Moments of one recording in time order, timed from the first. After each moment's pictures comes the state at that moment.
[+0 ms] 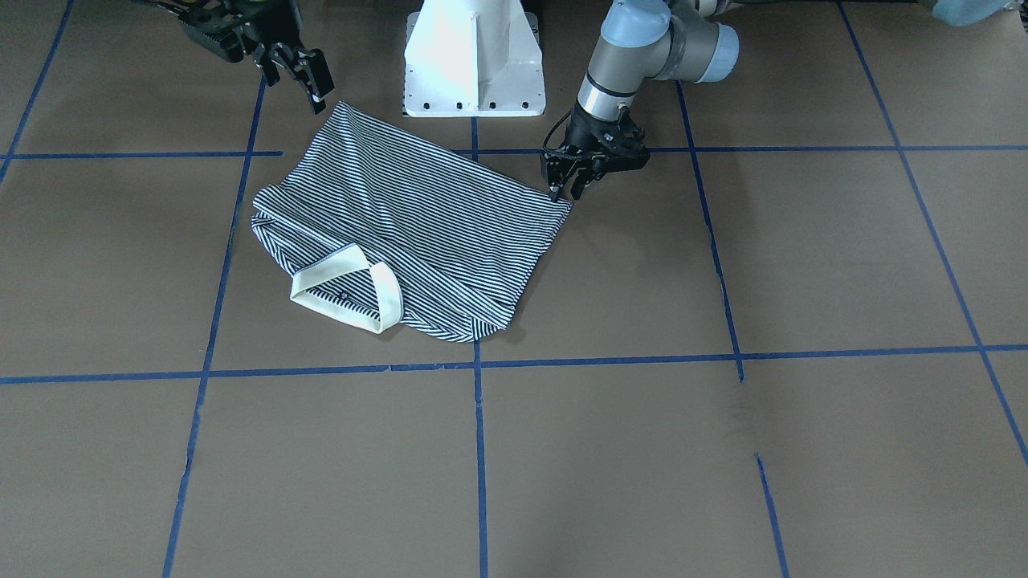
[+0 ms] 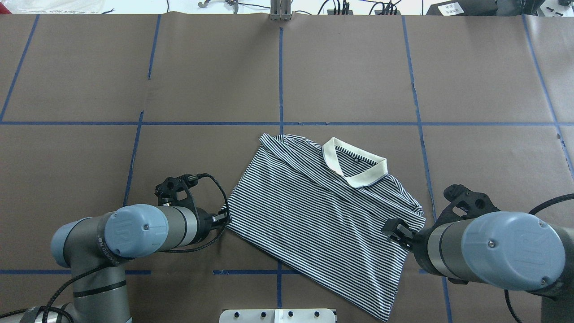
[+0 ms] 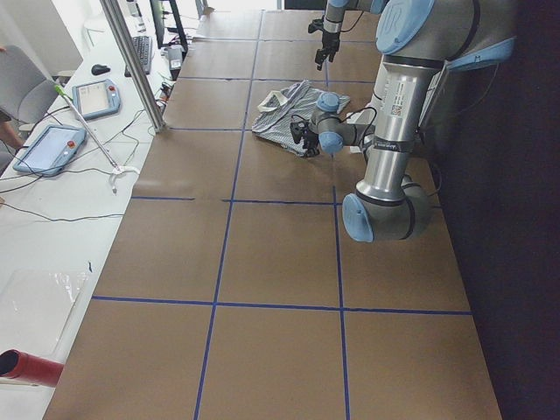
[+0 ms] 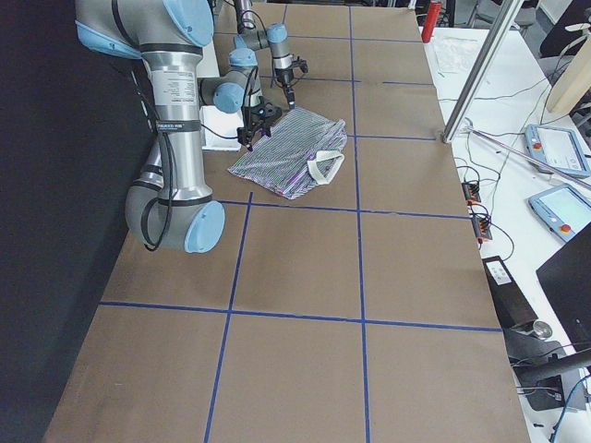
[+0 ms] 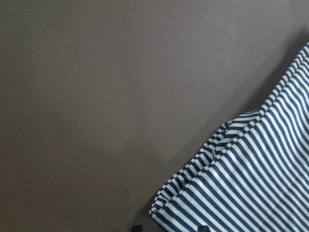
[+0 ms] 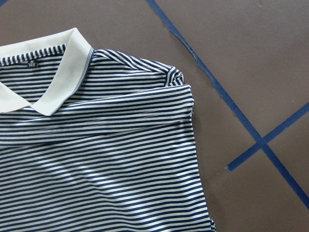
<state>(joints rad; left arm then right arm) -0.30 -1.89 -1.86 -1.99 -1.60 -1.71 0.26 -1.45 2.41 -1.81 1.66 2.04</state>
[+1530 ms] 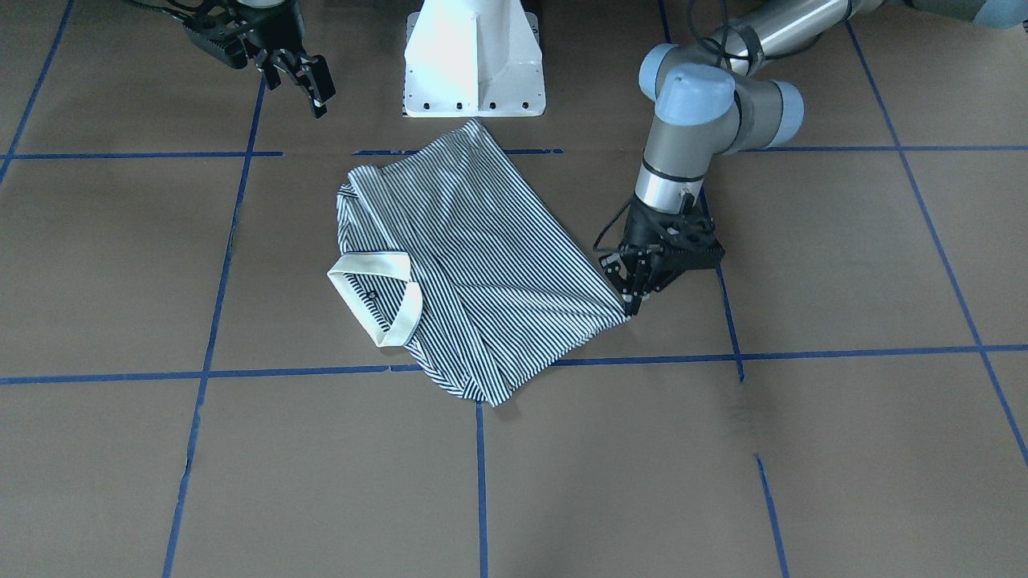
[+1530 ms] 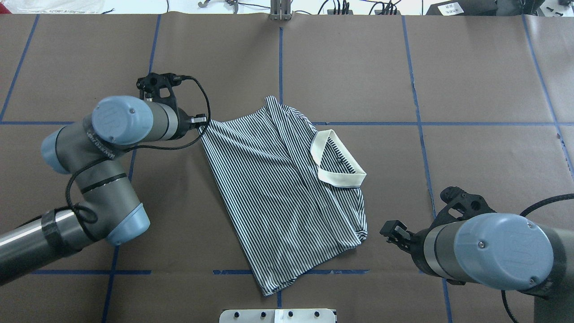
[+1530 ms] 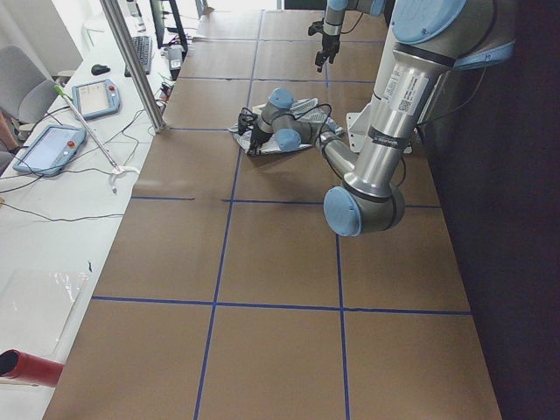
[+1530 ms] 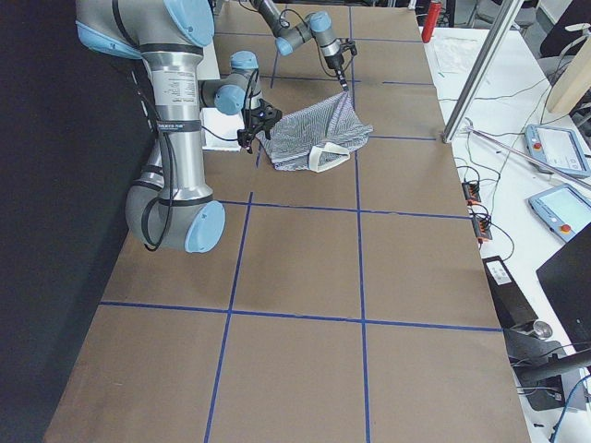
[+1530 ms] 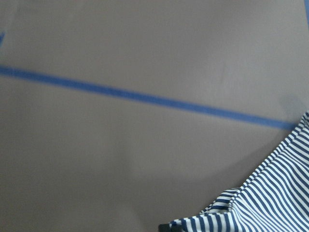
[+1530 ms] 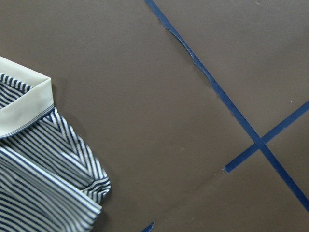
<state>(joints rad) -0.67 -2.10 -1.57 -2.02 -1.61 -1.28 0.26 -1.44 2.40 -1.81 1.66 2.04</state>
